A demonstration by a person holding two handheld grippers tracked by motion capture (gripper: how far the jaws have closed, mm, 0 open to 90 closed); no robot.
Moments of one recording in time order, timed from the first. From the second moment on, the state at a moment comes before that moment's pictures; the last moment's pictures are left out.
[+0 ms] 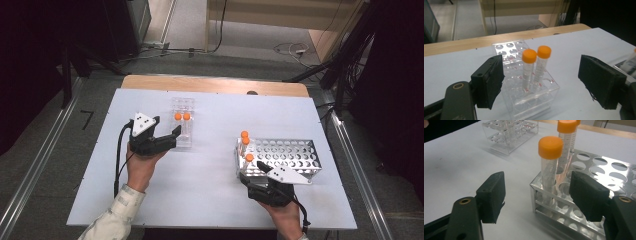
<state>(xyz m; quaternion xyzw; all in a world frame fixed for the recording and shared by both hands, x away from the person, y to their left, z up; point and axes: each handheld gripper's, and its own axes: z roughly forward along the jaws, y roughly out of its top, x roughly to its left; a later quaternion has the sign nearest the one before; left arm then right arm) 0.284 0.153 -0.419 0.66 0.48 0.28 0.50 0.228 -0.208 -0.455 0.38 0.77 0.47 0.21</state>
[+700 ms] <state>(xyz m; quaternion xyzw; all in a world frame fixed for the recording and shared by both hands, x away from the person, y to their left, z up) 0.256 0.143 -0.435 0.68 0.47 0.24 0.51 0.248 -0.198 -0.469 0.39 0.76 0.47 0.24</state>
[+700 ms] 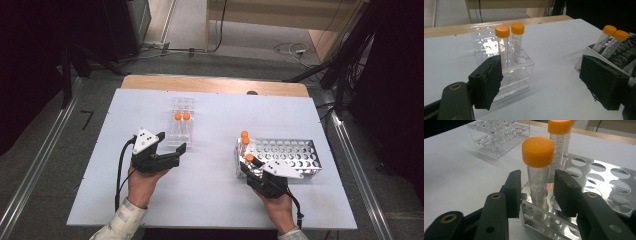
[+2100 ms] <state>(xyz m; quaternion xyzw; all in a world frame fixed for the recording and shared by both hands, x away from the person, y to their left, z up) 0.250 0.136 -0.432 0.69 0.45 0.23 0.51 0.231 -0.208 -0.407 0.36 0.72 0.53 0.26</state>
